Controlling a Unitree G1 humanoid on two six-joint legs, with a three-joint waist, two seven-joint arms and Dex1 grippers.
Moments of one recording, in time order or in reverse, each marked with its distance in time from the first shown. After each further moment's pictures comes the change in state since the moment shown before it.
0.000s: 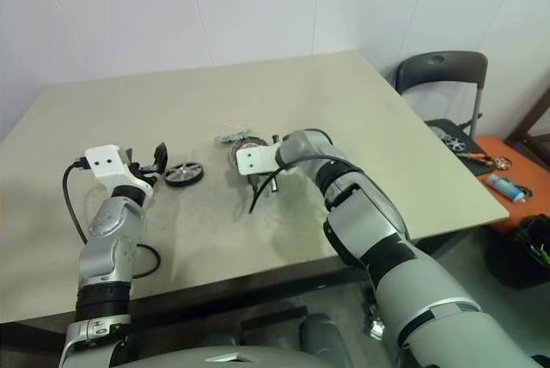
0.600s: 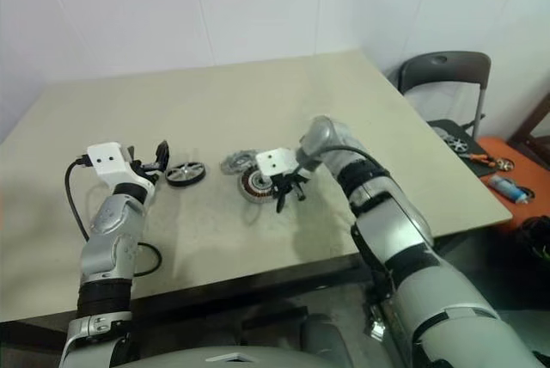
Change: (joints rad) left arm -0.020 -0.001 -0.004 0.016 0.000 0.000 -0.009; right arm 0.136 -0.167 -0.061 -0.388 0.175 0.176 0.661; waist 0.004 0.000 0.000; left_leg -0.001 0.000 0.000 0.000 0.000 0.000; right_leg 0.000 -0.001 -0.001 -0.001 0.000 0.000
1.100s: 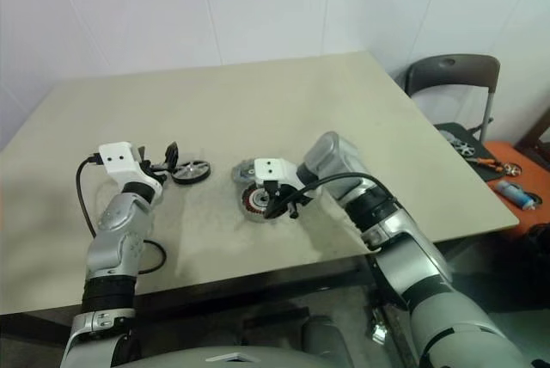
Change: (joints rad) left arm -0.020 -0.001 -0.031 0.042 0.001 -0.001 -0.020; right arm 0.215 -0.070 0.044 -0.601 0.094 0.674 0.081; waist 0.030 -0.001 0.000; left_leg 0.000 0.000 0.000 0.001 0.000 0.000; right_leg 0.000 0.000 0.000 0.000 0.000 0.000
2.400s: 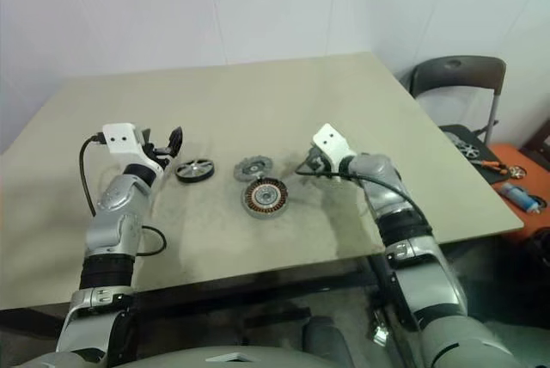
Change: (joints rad) left arm -0.133 0.053 -0.007 0.095 -0.001 0.000 -0.083; right arm 0.183 -0.028 -0.350 0.163 0.186 -0.169 -0.910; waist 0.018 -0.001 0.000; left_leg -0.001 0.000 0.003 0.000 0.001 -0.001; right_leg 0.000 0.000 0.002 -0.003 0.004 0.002
